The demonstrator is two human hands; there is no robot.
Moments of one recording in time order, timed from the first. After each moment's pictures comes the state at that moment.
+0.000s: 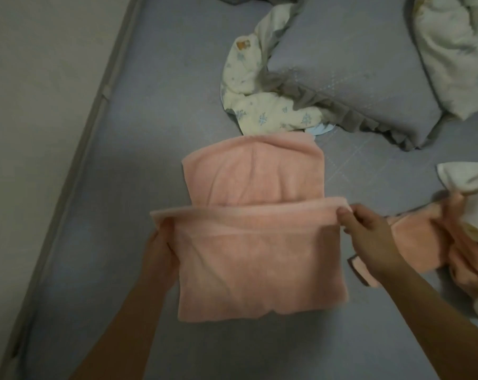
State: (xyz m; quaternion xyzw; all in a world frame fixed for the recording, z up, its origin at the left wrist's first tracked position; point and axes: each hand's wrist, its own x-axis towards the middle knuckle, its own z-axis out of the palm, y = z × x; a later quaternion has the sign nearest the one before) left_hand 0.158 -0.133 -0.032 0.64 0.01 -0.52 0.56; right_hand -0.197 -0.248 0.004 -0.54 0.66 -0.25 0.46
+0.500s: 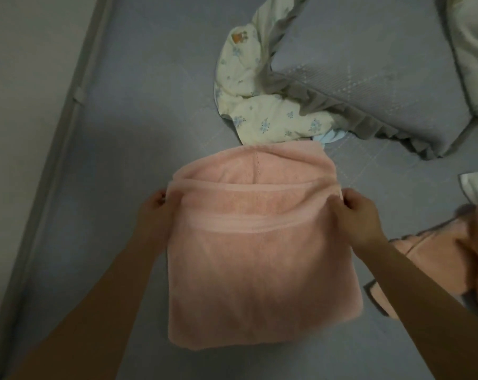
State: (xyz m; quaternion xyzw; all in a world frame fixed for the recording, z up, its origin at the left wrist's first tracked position) left_hand 0.215 -0.245 -0.075 0.79 -0.24 -0.42 0.37; right_hand -0.149 -0.325 -0.045 -0.54 0.72 -0.20 0.40
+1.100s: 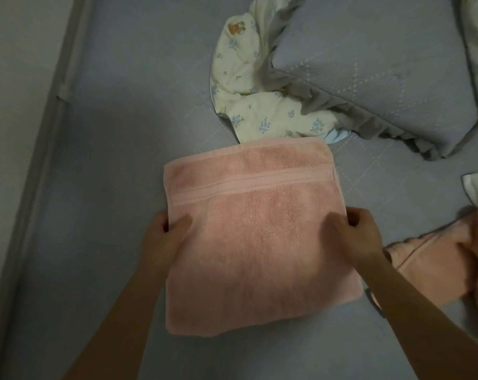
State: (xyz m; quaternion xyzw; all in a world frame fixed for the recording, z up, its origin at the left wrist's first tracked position) left_hand 0.196 -0.220 -0.075 0.80 -0.20 -0.48 0.29; right_hand -0.163 -0.308 -0.073 -0.44 0.79 -0.12 0.41
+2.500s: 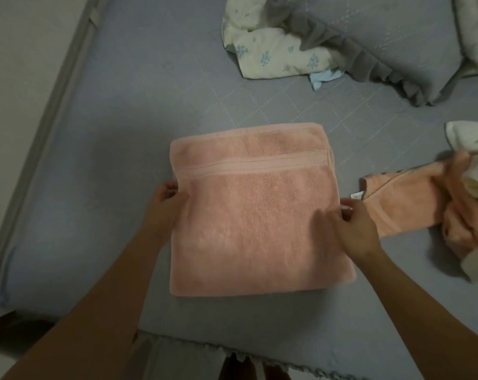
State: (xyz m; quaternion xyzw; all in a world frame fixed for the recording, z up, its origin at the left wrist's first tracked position) left_hand 0.132 -0.087 -0.065 0.78 -0.14 -0.47 0.39; right_hand -0.234 -0.170 -0.052 -0.52 0.74 -0.11 0.42
